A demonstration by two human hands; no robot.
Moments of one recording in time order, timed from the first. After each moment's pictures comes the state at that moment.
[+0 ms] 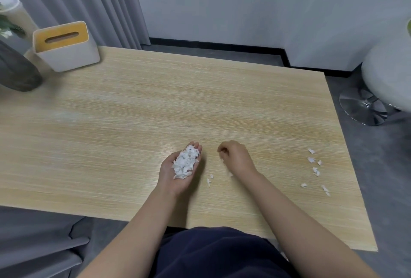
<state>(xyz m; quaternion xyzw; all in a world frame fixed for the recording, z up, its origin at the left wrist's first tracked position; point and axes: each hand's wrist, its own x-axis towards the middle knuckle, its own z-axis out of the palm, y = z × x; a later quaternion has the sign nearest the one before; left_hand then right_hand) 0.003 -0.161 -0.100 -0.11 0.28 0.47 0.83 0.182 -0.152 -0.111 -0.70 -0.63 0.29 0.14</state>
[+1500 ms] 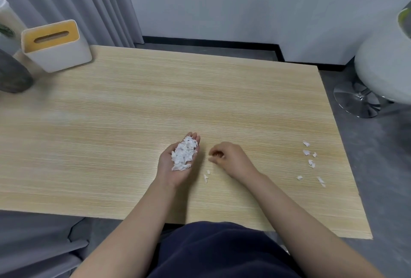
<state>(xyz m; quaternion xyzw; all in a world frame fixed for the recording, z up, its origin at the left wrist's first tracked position) 0.008 -0.153 -0.096 -0.11 0.29 0.47 0.82 0.178 -0.175 -0.080 -0.65 -0.66 0.35 0.14</state>
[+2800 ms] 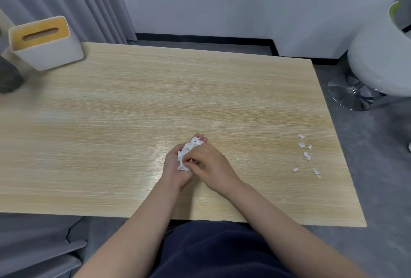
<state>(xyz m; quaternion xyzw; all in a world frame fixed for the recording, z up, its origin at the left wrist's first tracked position) 0.025 -0.164 -0.095 -0.15 0.36 0.40 0.83 0.132 -0.207 -0.069 -0.55 -0.72 0.30 0.30</state>
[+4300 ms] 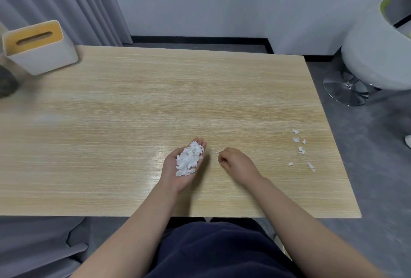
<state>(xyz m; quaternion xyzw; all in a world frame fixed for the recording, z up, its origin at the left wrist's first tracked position) 0.027 -0.182 -0.097 -0.10 0.31 0.42 0.85 0.213 -0.209 -0.133 -0.66 -0.70 0.27 0.07</state>
